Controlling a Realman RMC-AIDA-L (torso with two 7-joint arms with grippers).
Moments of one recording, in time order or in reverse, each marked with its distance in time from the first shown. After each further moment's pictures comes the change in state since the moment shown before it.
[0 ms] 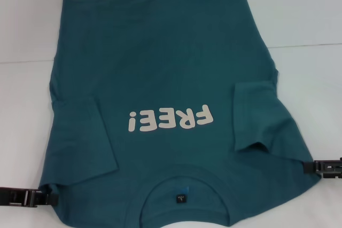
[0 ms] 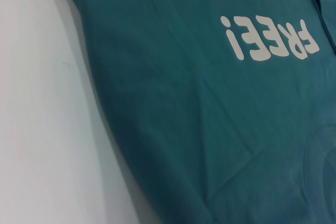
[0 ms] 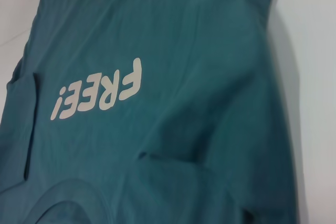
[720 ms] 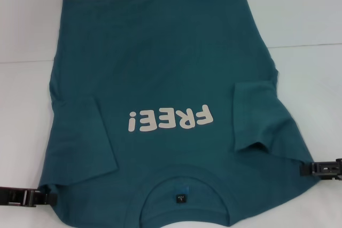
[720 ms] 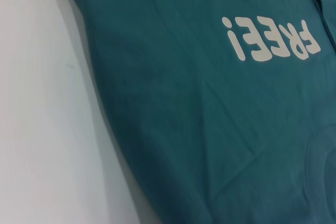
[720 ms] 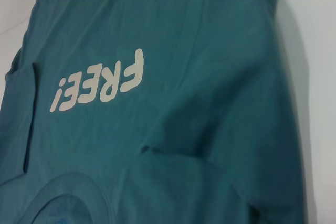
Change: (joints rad) left arm 0.000 0.003 0.000 0.000 0.000 0.000 0.001; right arm 0.004 0.004 -0.030 0.000 0.000 0.008 0.014
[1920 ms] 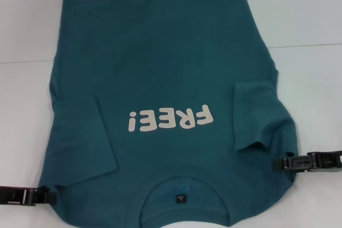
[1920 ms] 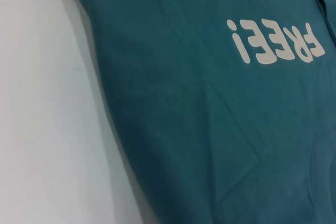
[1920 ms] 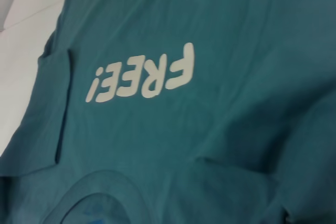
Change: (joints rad) left arm -0.001 0.003 -0.004 -0.011 -0.002 -0.015 0.002; right arm 0.068 0.041 -0.045 0.006 0.000 0.012 0.000
